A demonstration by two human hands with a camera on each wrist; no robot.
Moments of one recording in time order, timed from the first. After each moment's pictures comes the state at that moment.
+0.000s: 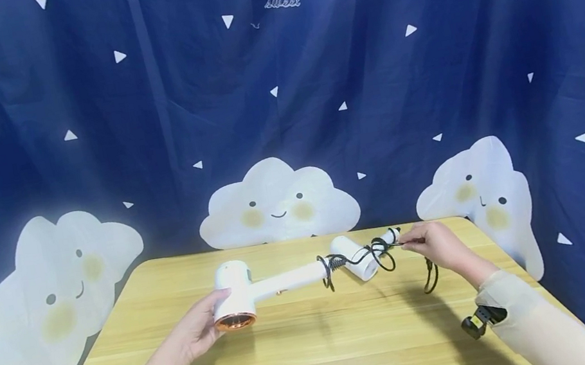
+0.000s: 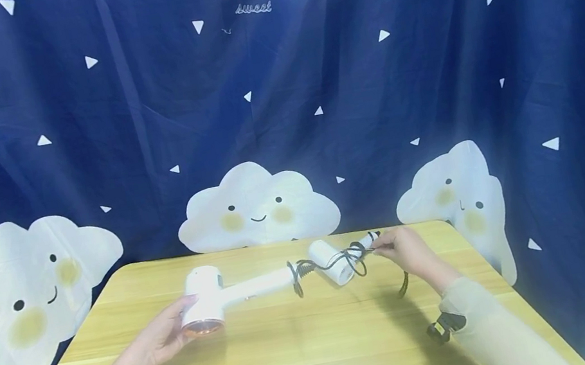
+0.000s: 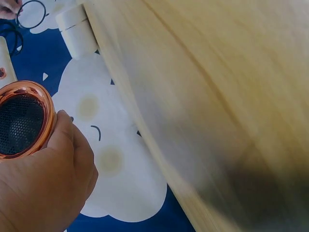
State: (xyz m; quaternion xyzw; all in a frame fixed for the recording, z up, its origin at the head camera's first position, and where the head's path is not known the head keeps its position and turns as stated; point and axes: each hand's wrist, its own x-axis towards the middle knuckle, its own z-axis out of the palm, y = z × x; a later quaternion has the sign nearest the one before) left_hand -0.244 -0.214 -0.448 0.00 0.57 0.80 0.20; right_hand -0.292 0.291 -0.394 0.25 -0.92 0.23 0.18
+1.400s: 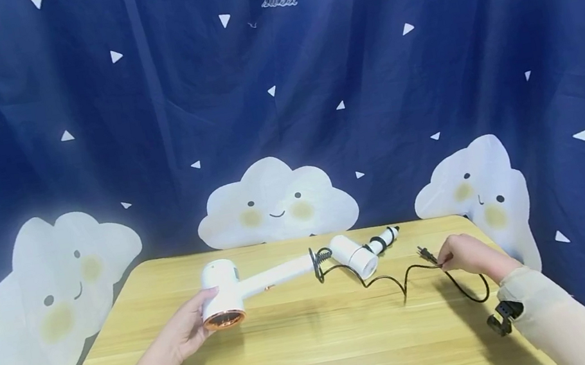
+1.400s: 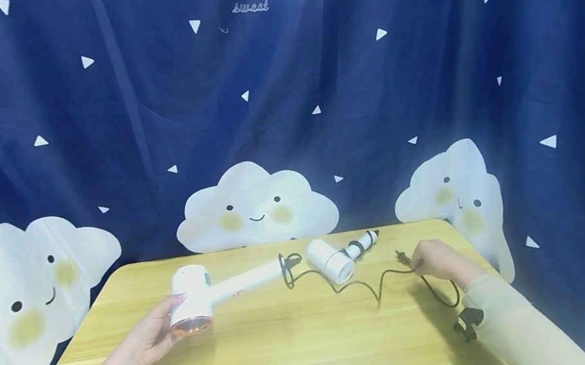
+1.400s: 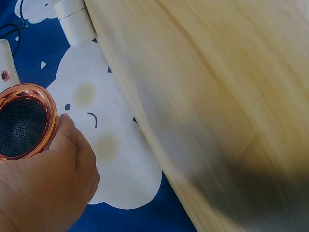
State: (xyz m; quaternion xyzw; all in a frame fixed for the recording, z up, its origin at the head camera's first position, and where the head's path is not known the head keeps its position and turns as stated) left_hand -0.244 -0.229 -0.443 -0.02 0.55 0.81 0.19; right_hand -0.281 0.357 -0.405 0.25 -0.96 0.13 0.02
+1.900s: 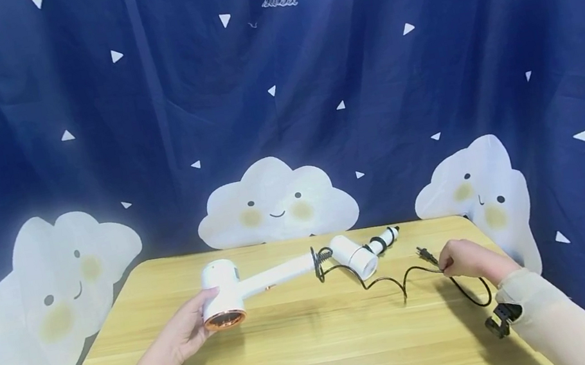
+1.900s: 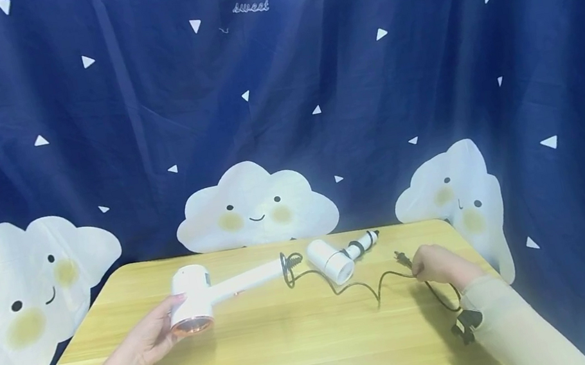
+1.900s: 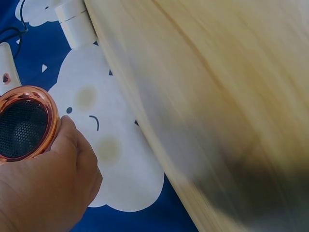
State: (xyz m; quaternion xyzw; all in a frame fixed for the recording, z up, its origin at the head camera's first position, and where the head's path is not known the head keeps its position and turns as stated) left_hand -0.243 -0.226 -0.442 -0.03 0.56 0.81 0.18; right_hand -0.285 0.360 -0.413 0.24 -0.96 0.14 -0.02
